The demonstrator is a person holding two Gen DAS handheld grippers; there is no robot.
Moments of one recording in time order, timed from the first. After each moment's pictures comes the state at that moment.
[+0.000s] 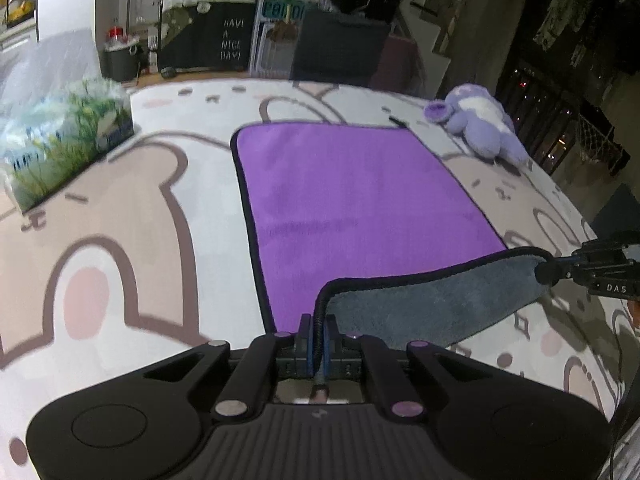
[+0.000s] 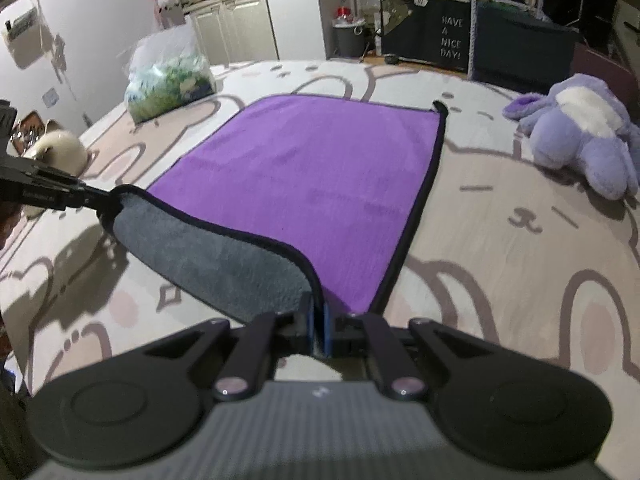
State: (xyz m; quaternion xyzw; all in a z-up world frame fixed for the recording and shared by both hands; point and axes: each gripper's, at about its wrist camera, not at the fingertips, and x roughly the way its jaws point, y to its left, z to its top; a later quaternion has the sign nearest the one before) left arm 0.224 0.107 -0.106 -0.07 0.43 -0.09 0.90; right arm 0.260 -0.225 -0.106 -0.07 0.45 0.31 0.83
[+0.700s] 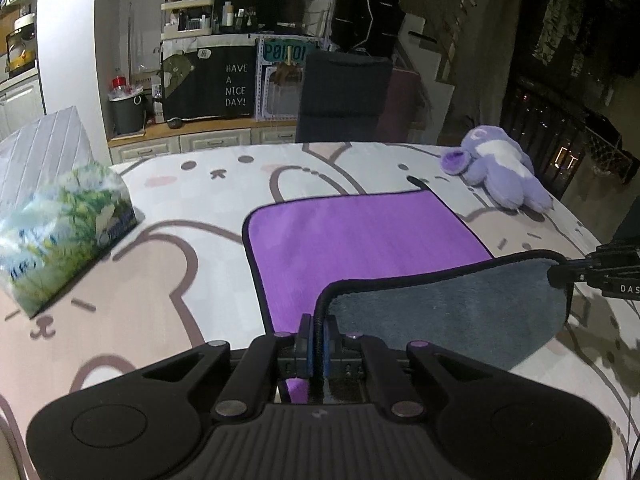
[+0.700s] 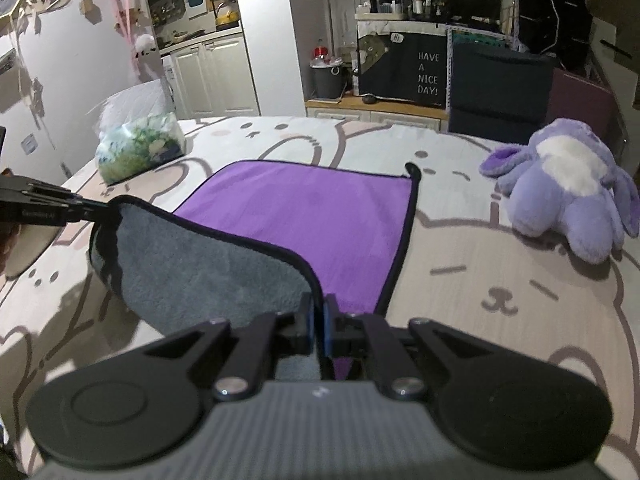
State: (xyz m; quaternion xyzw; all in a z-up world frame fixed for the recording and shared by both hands) left arm 0.291 0.111 -0.084 -0.03 0.38 -0.07 0.92; right arm 0.320 -0.218 -0.082 -0.05 0.40 0.28 0.87
